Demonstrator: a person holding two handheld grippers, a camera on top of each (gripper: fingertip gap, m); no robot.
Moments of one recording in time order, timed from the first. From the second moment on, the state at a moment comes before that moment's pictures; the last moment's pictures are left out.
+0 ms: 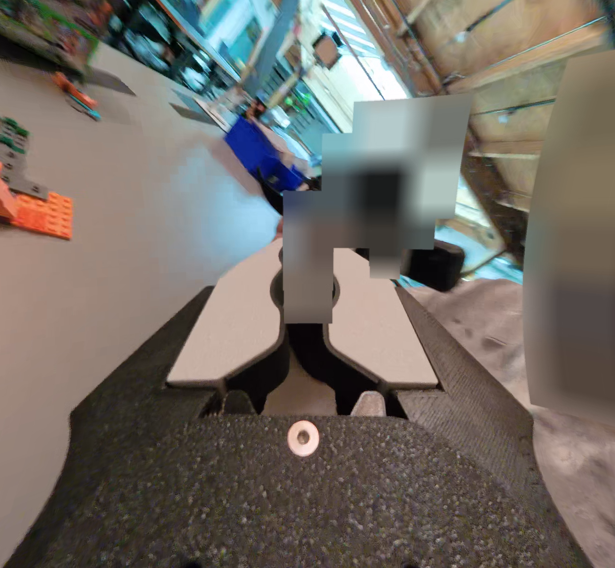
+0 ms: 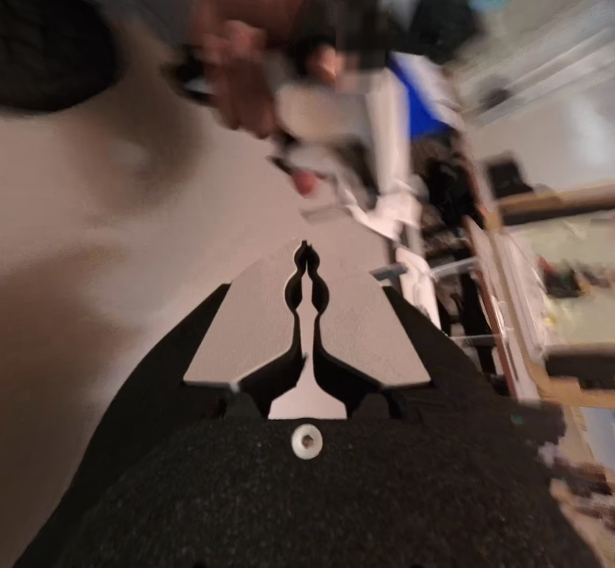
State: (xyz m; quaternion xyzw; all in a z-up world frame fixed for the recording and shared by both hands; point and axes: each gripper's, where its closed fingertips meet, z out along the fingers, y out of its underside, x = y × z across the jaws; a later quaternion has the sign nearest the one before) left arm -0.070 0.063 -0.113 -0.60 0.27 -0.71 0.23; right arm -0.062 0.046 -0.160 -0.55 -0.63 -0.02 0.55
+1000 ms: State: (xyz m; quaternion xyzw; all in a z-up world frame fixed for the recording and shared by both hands) left arm -0.064 0.039 -0.152 -0.64 0.33 -0.67 0.17; right arm -0.079 0.041 -0.164 -0.54 -0.65 -0.02 0.54
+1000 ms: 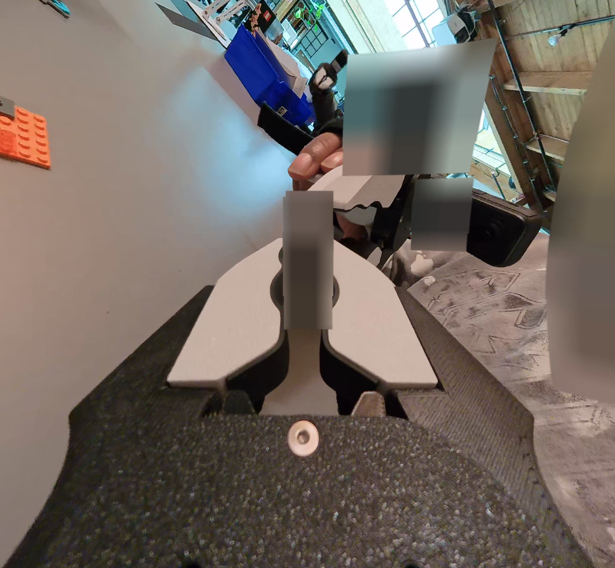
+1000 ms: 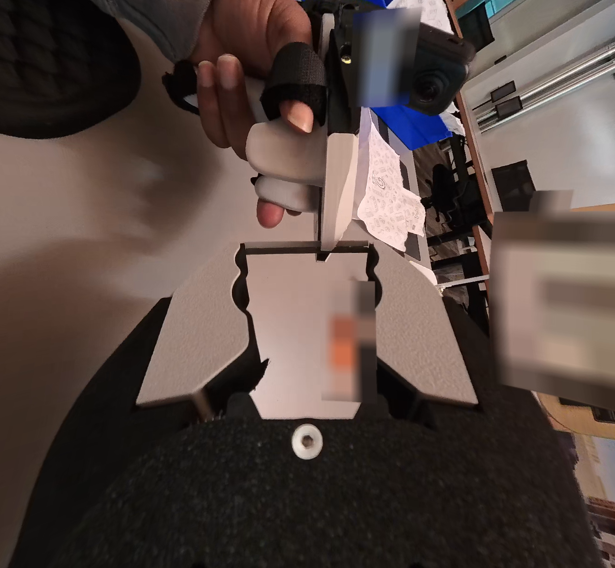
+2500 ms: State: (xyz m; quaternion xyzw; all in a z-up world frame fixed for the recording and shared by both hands) left arm -0.063 0.036 -0.166 -0.62 0.54 -0.42 0.39; right arm -0.064 0.026 -0.151 -0.62 -0.50 0.26 0.54
